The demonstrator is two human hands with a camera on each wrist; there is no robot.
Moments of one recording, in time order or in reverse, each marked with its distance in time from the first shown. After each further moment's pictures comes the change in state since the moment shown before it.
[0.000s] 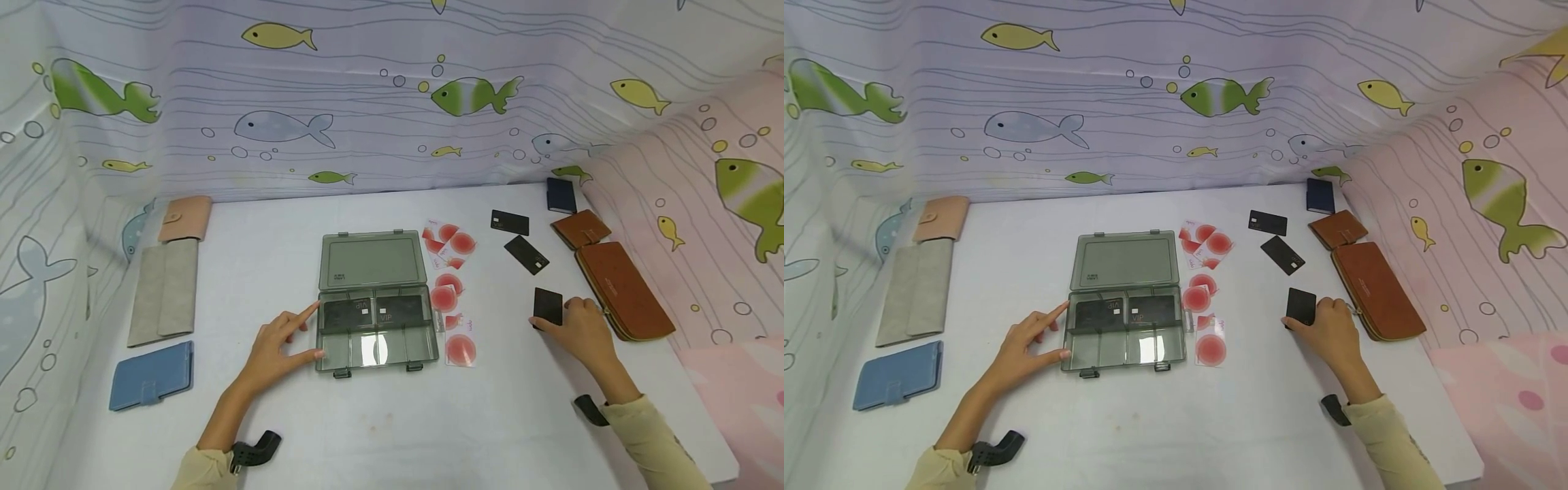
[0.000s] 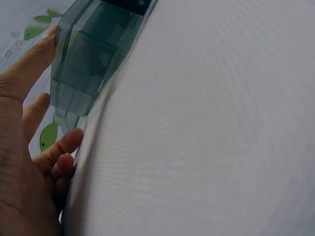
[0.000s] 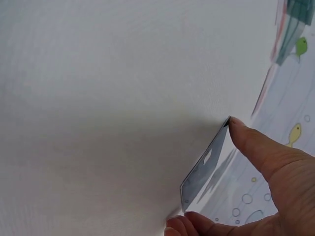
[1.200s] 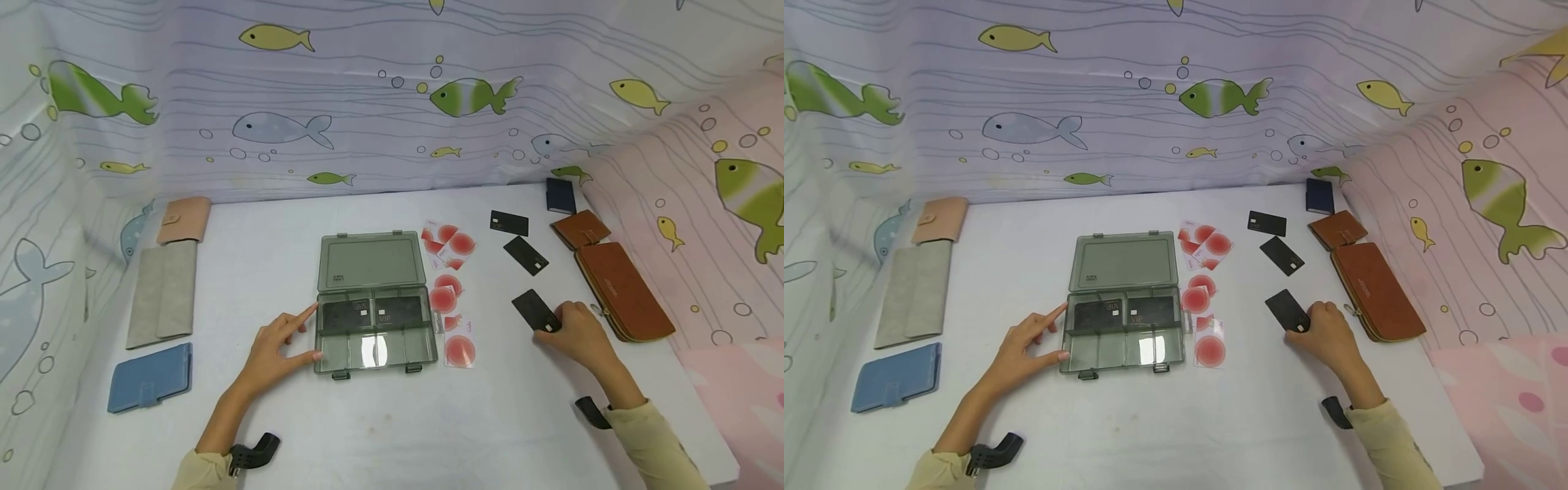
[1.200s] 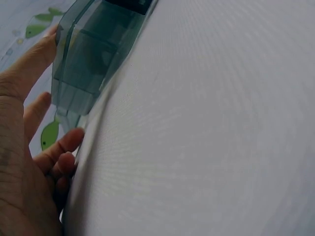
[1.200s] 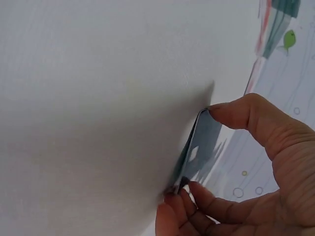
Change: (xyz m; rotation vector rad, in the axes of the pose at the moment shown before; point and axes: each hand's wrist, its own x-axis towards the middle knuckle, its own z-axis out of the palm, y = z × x) left_hand 0.000 0.002 0.000 -0.007 0.004 0.000; right_hand -0.002 0.000 -0.008 0.073 -0.155 -0.049
